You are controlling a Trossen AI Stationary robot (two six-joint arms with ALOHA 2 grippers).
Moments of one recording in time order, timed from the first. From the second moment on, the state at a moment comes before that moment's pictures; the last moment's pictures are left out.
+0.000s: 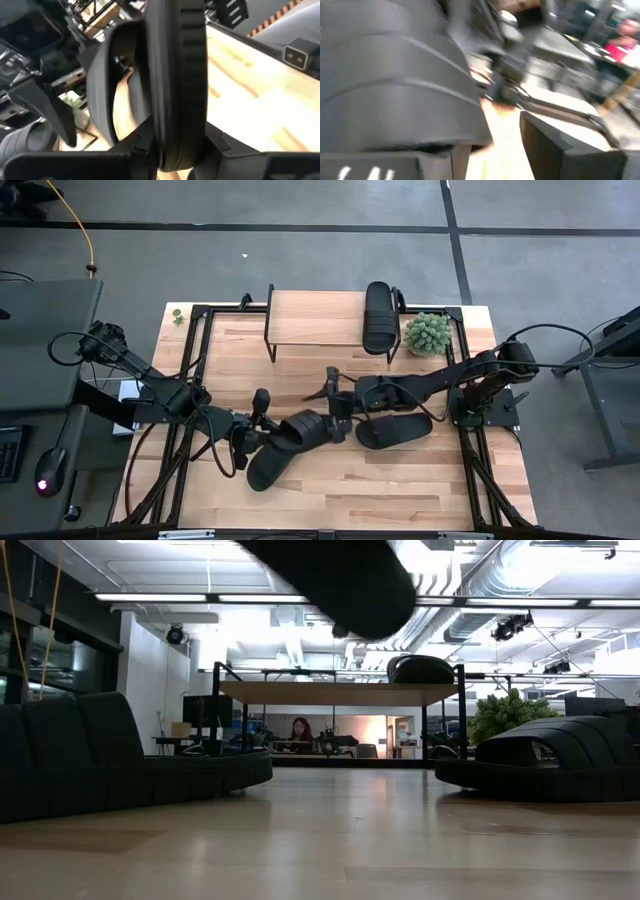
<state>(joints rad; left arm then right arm) -0.45 1.16 0.89 -0.20 -0.41 0.44 0.20 1.63 1.11 0.30 0.15 -0.24</state>
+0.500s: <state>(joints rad) -0.45 1.16 0.89 -0.25 -0.60 0.42 0.20 1.48 1.12 -0.02 0.42 -0.07</state>
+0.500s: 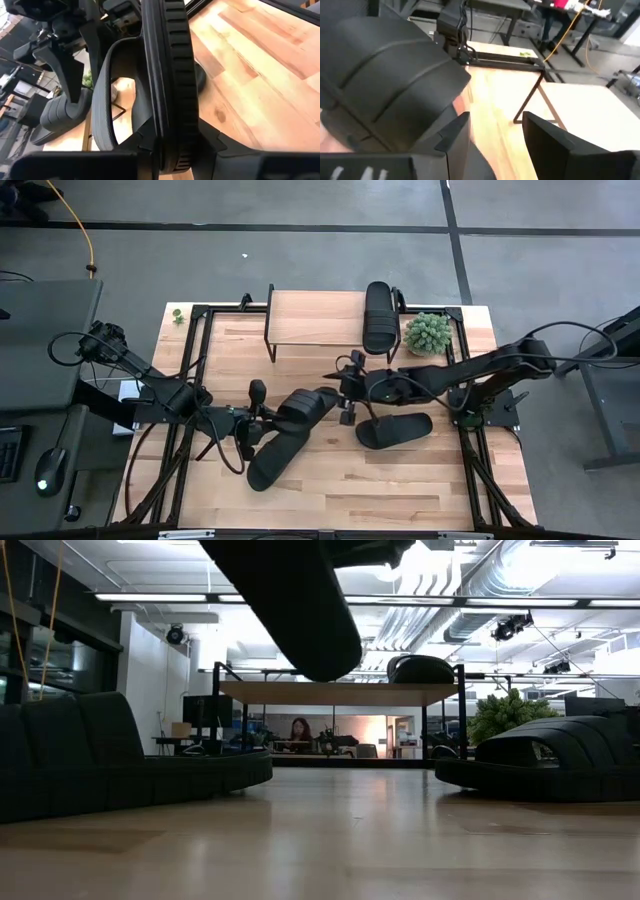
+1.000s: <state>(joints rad) -0.55 1.16 0.89 -0.29 -0.88 0.44 0.31 1.43 1.14 -0.14 0.69 -0.08</state>
